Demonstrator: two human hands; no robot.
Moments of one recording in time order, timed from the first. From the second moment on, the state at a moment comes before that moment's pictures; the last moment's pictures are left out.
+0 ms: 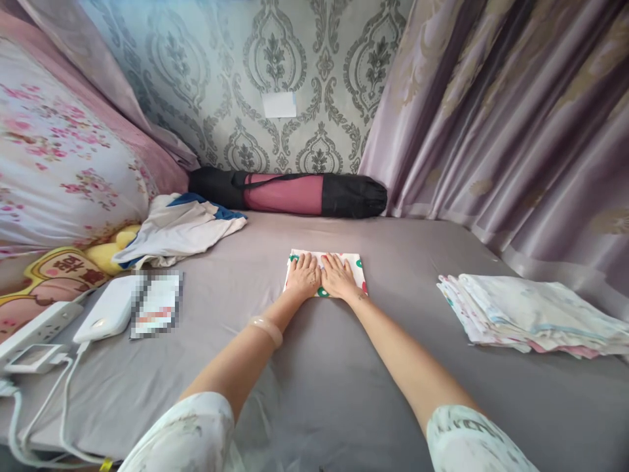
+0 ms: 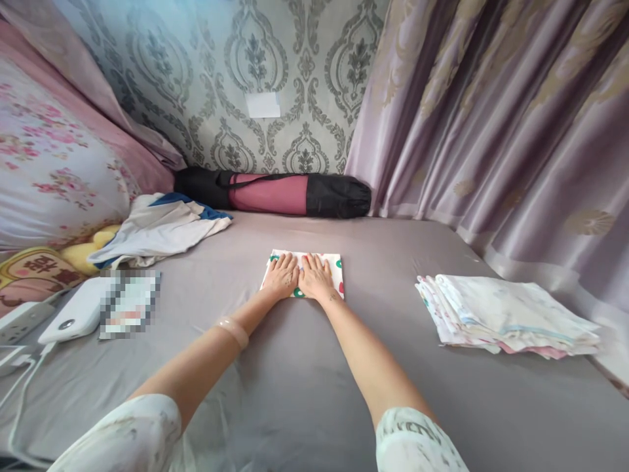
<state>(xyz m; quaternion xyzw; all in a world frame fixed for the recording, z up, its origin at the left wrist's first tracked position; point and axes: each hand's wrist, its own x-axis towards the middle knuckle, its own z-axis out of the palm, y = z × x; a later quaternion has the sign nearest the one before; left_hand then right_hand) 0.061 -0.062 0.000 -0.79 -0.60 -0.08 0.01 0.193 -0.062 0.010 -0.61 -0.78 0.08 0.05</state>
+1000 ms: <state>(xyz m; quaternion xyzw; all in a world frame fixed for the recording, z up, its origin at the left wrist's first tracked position) 0.073 -0.052 0.001 -0.72 -0.69 -0.09 0.01 0.190 -0.060 0.007 -0.74 -0.67 0.05 0.09</state>
